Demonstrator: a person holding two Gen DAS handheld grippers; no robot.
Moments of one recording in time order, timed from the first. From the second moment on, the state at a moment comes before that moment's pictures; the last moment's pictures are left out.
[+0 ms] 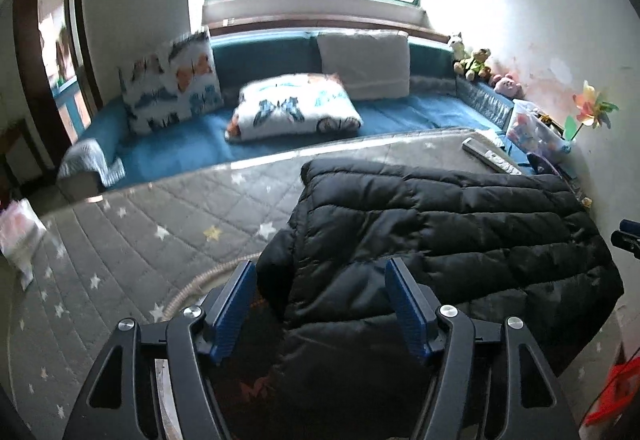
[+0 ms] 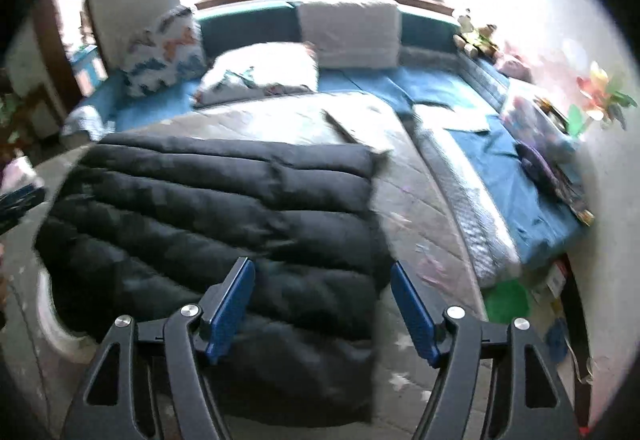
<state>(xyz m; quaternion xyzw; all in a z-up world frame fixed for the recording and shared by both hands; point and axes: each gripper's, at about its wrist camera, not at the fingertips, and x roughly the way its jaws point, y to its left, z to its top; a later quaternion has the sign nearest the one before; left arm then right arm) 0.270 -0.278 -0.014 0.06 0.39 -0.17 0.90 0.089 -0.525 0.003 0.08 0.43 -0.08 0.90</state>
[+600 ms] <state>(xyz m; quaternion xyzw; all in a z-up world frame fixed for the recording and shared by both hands) 0.267 -0.271 -0.100 0.05 0.46 -0.19 0.87 0.083 -0.527 -0.073 0.11 0.49 -0.09 0.86</state>
